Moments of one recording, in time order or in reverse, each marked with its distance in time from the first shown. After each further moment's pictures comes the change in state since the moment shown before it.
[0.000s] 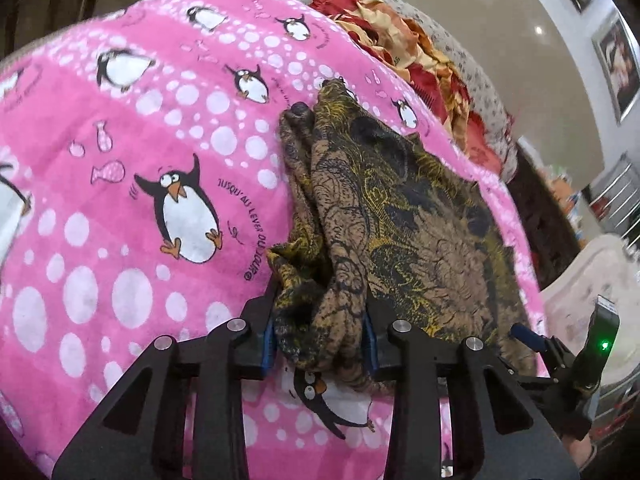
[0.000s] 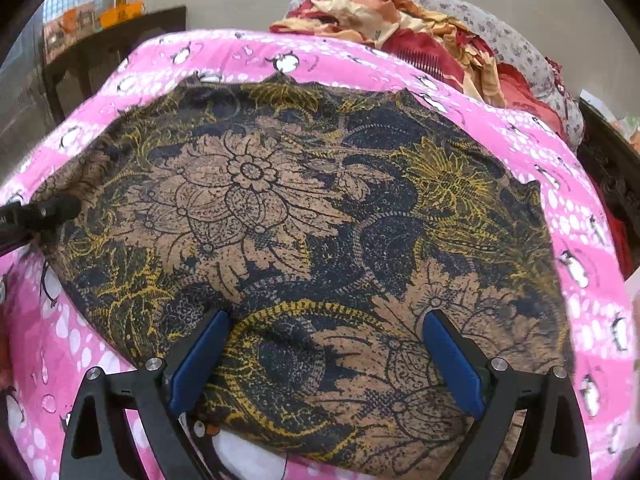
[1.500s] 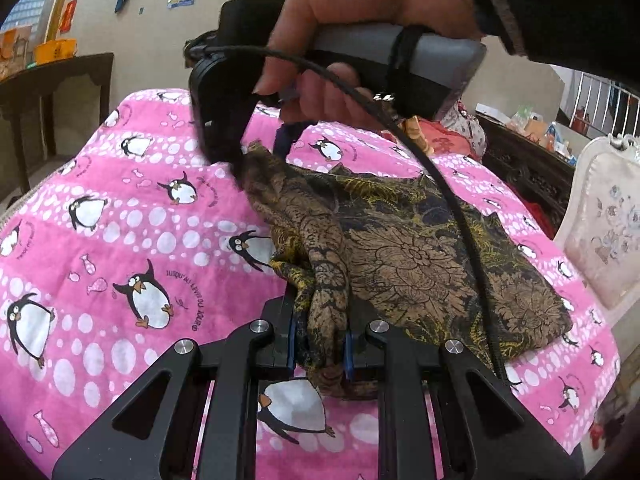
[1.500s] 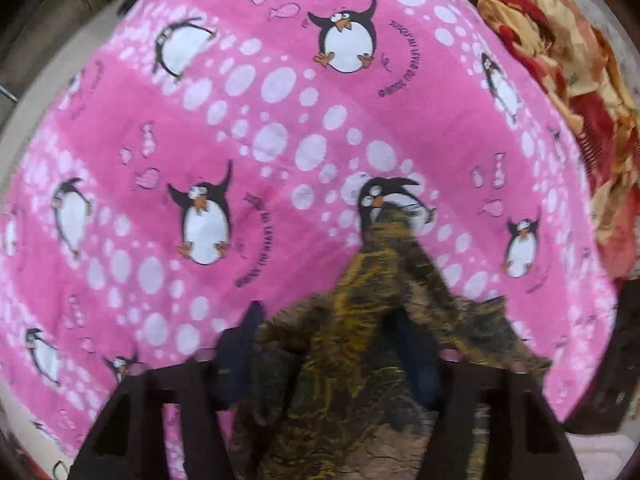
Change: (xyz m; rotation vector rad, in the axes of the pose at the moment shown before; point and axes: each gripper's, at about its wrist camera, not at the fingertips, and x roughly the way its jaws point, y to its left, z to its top) left arm -0.026 -0.069 -0.020 0.411 -0.216 0.057; right arm 0.104 0.211 0.259 -0.394 0.501 0.041
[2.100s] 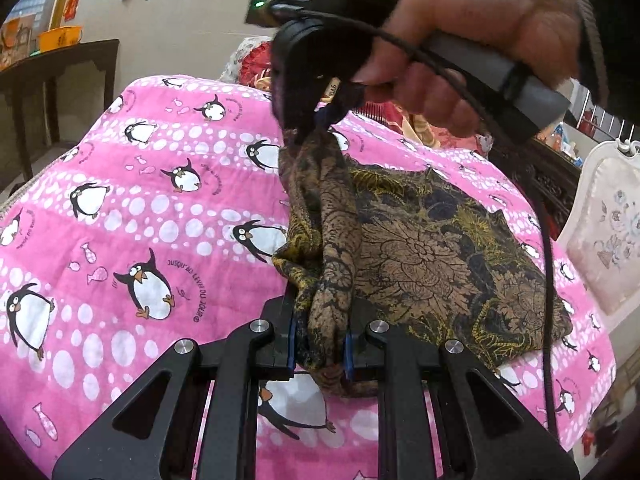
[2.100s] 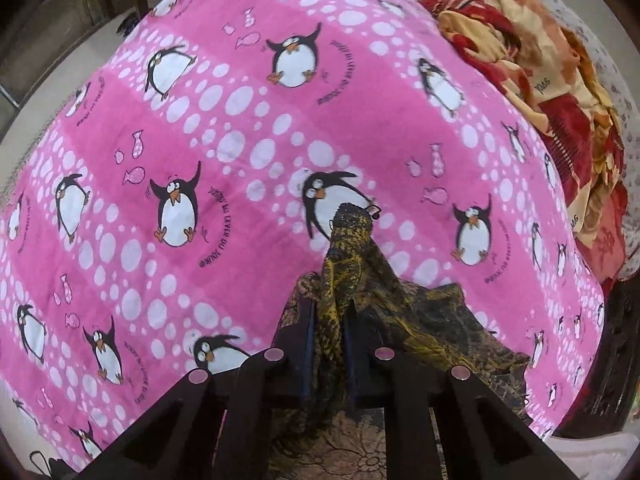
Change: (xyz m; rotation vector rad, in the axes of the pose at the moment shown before) left arm 0.005 -0.002 0.002 -0.020 0.044 0.016; right arm -0.024 -0.037 -0.042 0.005 -0.123 0.001
